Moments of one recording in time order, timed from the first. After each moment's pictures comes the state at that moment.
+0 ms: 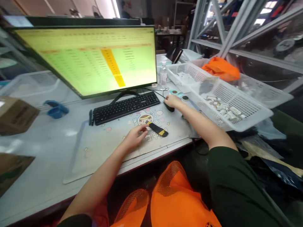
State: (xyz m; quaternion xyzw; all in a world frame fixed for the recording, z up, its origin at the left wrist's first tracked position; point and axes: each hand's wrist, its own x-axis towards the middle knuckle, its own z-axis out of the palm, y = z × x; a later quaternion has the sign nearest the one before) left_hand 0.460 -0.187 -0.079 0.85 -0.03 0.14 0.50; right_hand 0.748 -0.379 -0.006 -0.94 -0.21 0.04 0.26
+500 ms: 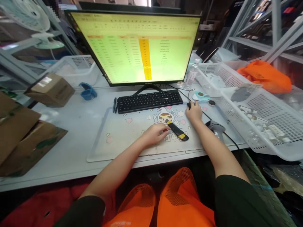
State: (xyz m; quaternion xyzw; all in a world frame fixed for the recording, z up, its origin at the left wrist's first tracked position) left_hand 0.457 -0.183 -0.067 0.90 -0.10 0.13 0.41; right_hand 0.717 -0.361 -0.099 -0.96 -0.20 -0.16 0.16
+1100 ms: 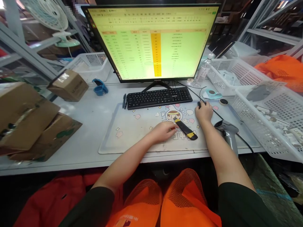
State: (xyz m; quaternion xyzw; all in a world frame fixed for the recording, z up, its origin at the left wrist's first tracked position) left_hand 0.457 -0.185 -0.068 0.92 -0.09 0.09 0.38; right_hand 0.718 -0.361 -0.112 -0.95 -0.16 -0.19 0.17
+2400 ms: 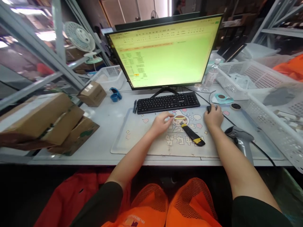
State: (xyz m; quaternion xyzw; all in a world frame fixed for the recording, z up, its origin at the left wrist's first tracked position) left_hand 0.472 -0.144 -0.049 0.93 0.04 0.23 0.29; right_hand 0.720 -0.364 -0.118 -0.94 -0.16 -0.23 0.21
